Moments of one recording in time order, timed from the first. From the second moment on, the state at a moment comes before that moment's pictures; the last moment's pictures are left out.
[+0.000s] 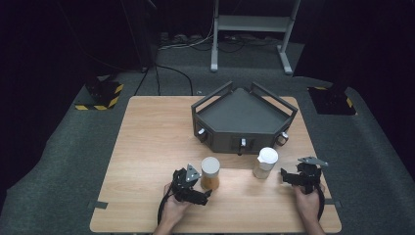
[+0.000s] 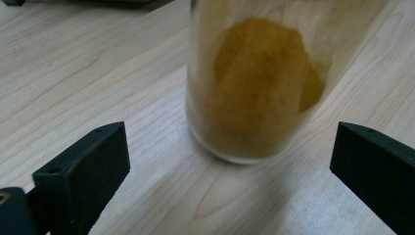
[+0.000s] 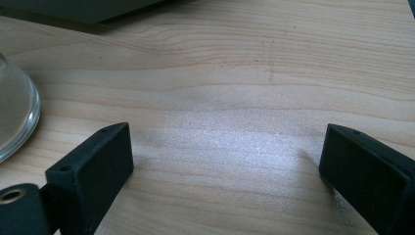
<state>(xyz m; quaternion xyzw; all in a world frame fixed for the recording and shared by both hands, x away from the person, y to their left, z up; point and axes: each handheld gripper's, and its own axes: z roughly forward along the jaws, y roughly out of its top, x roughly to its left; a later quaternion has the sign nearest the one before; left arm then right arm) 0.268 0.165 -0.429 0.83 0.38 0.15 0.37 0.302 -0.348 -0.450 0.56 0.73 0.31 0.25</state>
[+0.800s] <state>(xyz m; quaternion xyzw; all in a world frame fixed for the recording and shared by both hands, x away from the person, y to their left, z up) 0.278 0.146 -0.422 0.82 0.37 0.17 0.40 0.302 -0.349 -0.450 0.56 0.73 0.32 0.25</state>
